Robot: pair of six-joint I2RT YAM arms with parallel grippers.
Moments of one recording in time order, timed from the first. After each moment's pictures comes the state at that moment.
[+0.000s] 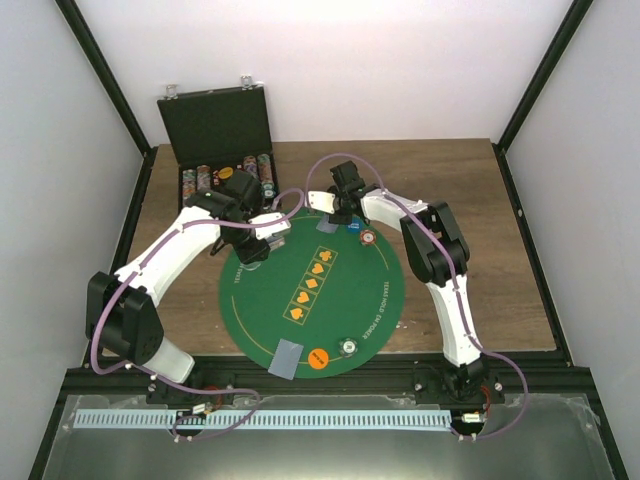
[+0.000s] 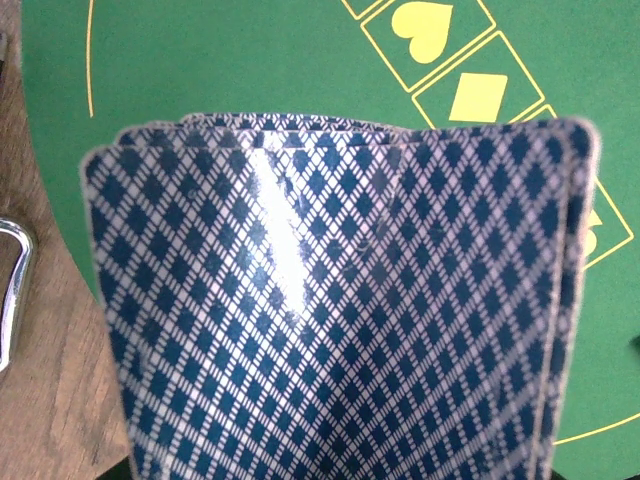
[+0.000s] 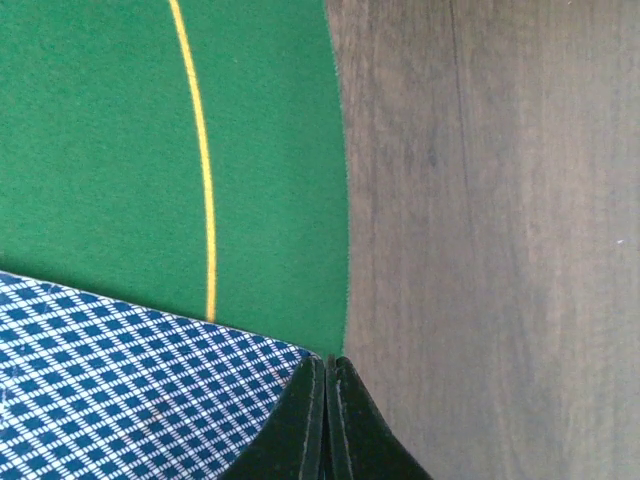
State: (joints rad) left arm -0.43 1.53 1.31 -1.08 0.13 0.64; right arm 0.50 2.27 1.68 -0.32 -0.10 -1.08
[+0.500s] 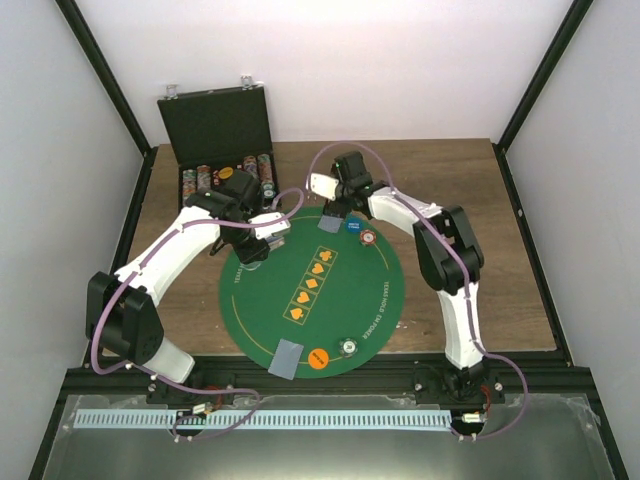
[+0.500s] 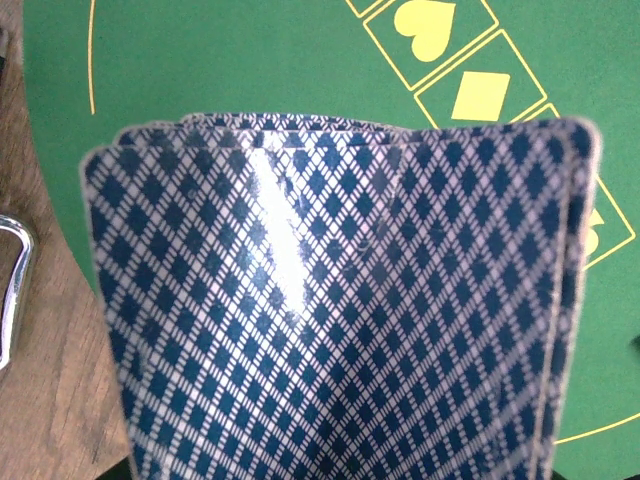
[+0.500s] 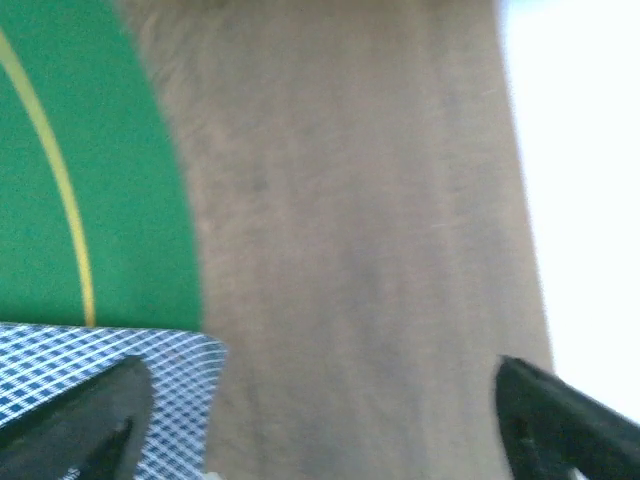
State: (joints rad) left arm -0.43 1.53 1.31 -1.08 0.13 0.64; right arm 0.51 2.18 1.62 -0.20 -0.04 -1.05
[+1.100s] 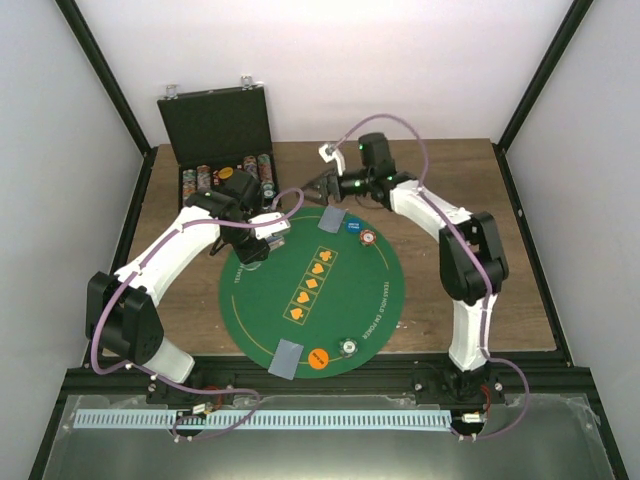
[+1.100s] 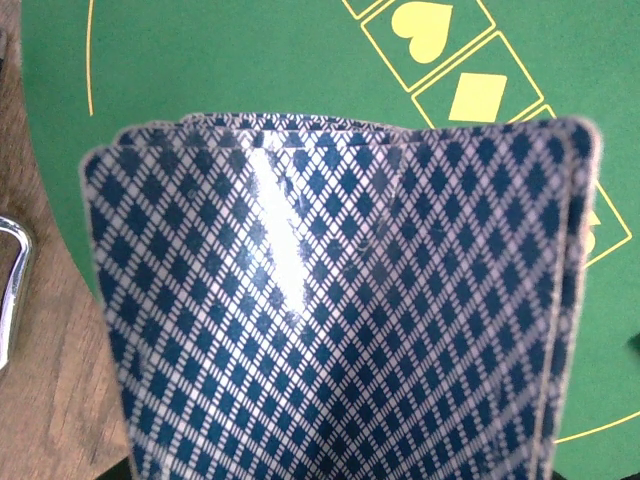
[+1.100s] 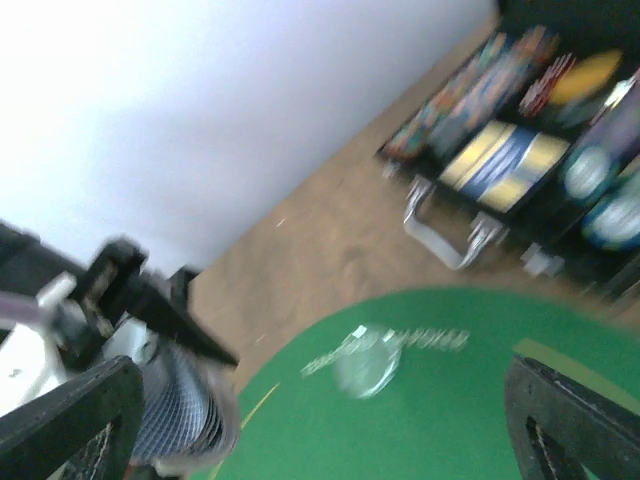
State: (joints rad) left arm -0.43 1.53 1.31 -1.08 0.14 0.64; right arm 0.43 1.94 1.59 -0.09 -0.95 0.15
